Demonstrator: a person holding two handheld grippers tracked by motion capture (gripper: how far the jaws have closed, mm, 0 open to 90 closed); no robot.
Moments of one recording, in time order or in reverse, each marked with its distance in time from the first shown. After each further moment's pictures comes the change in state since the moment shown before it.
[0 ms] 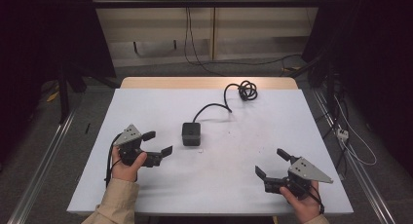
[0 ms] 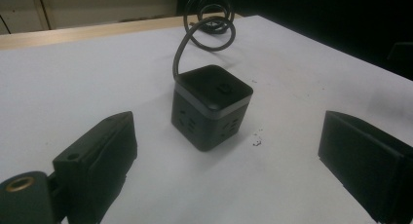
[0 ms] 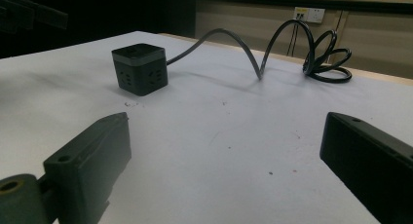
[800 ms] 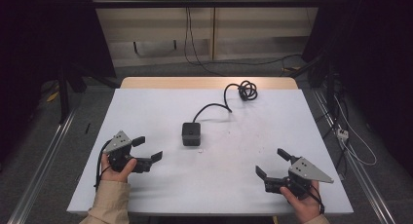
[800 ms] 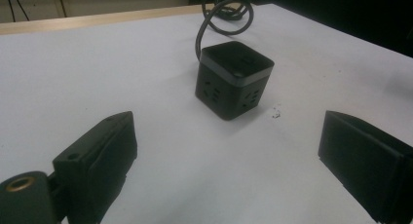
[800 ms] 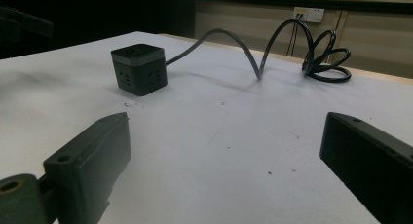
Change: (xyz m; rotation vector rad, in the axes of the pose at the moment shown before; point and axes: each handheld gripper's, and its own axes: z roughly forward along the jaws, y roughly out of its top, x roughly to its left) left arm 0.013 -0.020 -0.023 0.019 0.046 0.001; right arm -0.001 0.000 0.000 -0.003 -0.003 0.002
